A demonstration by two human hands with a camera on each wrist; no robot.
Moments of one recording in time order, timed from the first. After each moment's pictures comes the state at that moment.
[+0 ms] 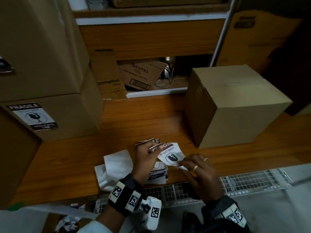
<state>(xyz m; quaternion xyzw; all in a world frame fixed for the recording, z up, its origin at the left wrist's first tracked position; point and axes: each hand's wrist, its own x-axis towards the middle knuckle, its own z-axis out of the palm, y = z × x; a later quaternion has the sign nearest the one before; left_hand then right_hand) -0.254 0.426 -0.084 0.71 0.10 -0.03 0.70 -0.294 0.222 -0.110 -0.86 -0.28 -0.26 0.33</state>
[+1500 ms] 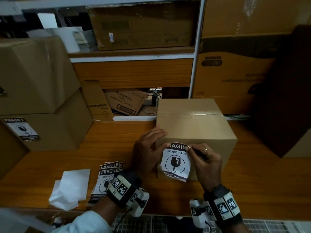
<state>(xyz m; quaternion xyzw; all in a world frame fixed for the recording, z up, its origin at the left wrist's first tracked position) -0.172 0.229 -0.022 0.86 -0.14 0.32 0.36 -0.162 0.023 -0.060 -0.71 -0.17 -0.24 0.64</state>
